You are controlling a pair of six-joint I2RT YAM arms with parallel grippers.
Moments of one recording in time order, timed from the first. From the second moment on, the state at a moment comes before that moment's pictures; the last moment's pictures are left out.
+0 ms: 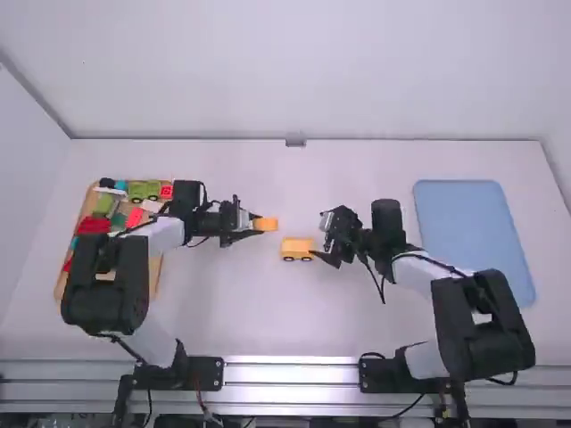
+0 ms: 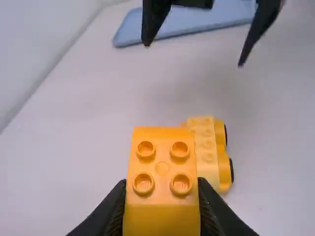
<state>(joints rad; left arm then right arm) -0.01 1.71 0.82 -0.06 1.15 1.21 0.22 1.57 0.54 0.35 -0.85 -0.83</state>
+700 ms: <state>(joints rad) -0.21 1.71 0.82 -0.04 1.00 0.94 0.23 2.14 0.73 0.54 -1.13 -0.85</state>
